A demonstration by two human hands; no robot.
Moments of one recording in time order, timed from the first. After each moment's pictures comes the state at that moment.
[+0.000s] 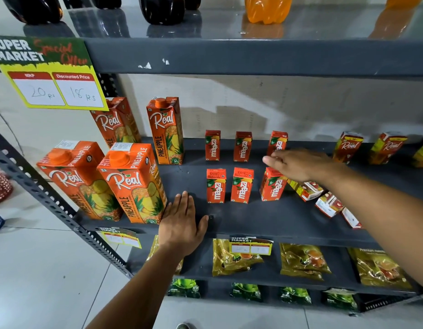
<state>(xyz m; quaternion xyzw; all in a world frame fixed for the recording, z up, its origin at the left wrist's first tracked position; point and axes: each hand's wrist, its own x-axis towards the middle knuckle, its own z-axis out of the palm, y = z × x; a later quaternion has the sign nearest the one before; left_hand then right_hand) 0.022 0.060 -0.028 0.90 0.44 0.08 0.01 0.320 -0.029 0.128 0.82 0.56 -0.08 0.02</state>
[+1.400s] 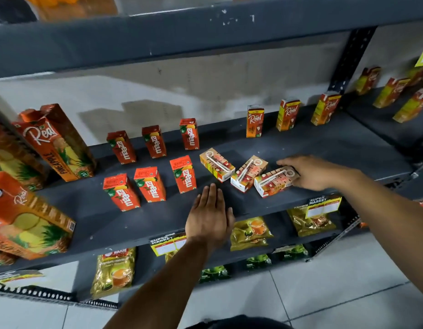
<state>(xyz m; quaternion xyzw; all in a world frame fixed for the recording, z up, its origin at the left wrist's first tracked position) 0.224 -0.082 -0.025 0.97 0.25 0.07 0.02 0.463 -0.229 0.071 0.87 0.46 -0.17 -0.03</state>
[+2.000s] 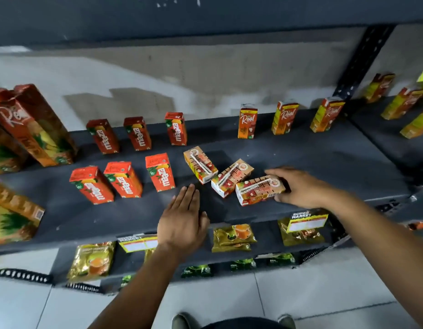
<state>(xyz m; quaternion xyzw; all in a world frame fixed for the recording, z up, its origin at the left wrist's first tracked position) 0.227 -0.092 -0.015 0.95 0.30 0.10 0.05 0.497 -0.244 0.039 0.84 0.49 -0.20 -0.12</state>
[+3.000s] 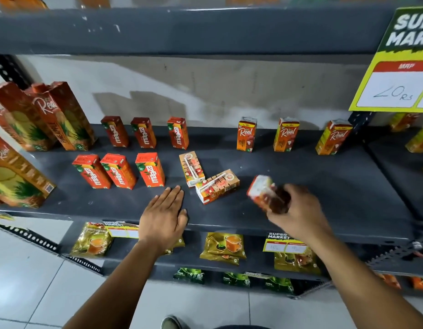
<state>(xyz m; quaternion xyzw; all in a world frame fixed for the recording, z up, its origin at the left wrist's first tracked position) 0.242 -0.113 -0.015 0.91 0.41 0.08 0.02 0.512 -0.284 0.031 0.83 0.47 -0.09 -0.29</state>
